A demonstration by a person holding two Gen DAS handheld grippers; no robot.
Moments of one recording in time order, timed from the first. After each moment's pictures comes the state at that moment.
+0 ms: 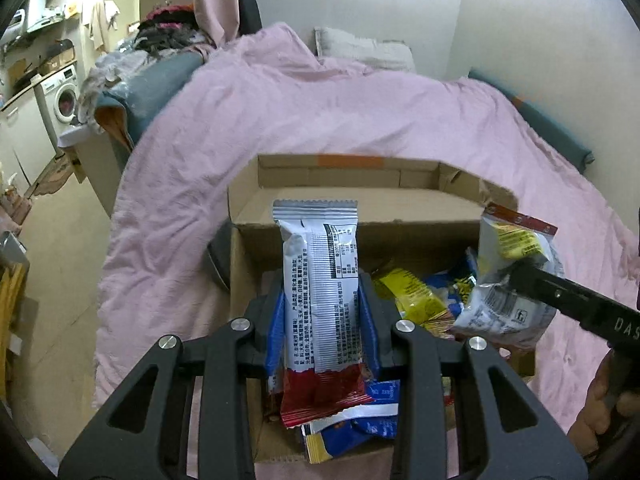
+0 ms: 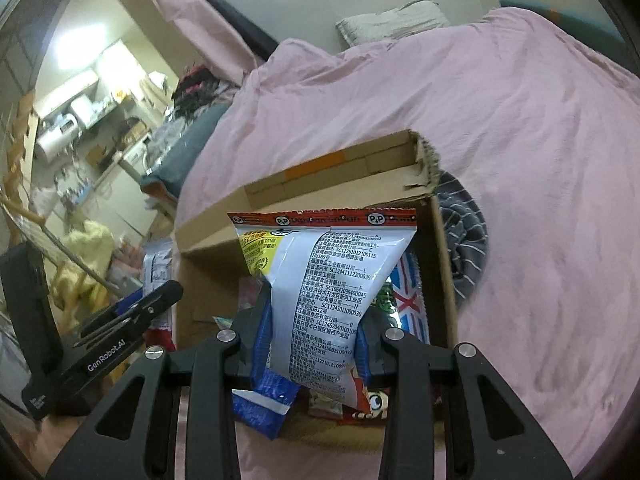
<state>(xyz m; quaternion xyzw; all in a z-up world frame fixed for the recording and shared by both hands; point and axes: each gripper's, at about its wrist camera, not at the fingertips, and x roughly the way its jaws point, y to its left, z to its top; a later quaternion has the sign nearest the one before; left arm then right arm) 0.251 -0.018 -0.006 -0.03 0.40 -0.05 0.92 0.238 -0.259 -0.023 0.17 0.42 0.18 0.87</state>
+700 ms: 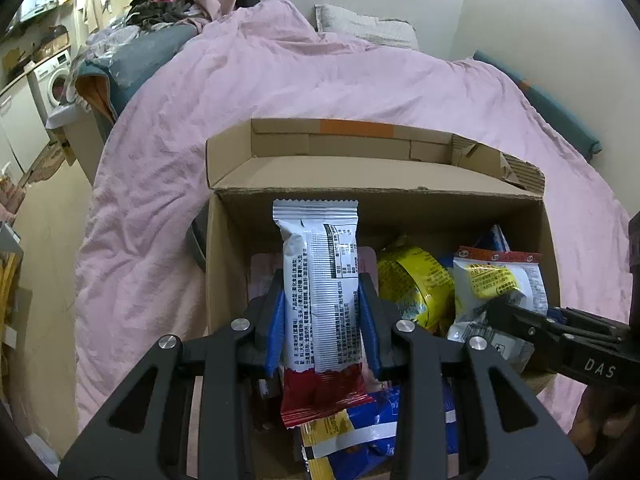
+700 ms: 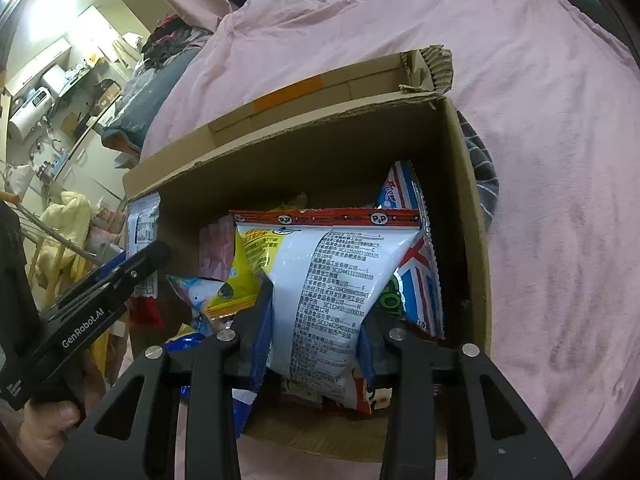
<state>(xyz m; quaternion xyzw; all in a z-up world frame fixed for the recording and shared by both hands) 0.267 -0.019 -0.042 -0.03 0.43 -0.05 0.90 0.252 -0.247 -0.070 0.16 0.50 0.16 0.84</state>
